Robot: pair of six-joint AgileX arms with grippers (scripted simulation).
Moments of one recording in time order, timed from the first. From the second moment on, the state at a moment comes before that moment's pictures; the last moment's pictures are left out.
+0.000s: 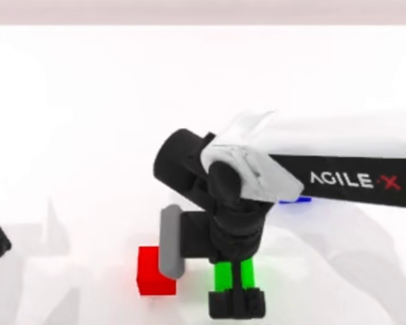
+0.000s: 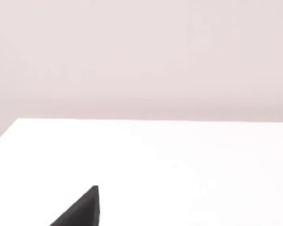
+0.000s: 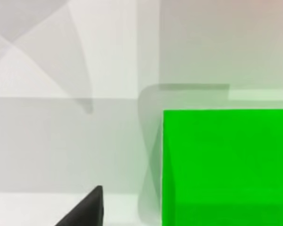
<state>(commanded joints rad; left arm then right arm) 0.02 0.00 0.00 0.00 0.00 0.00 0.91 2.04 1.40 -0.93 0.00 -0.66</state>
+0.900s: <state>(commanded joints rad) 0.02 0.00 0.00 0.00 0.00 0.00 0.88 1.99 1.59 -1.17 0.00 -0.59</state>
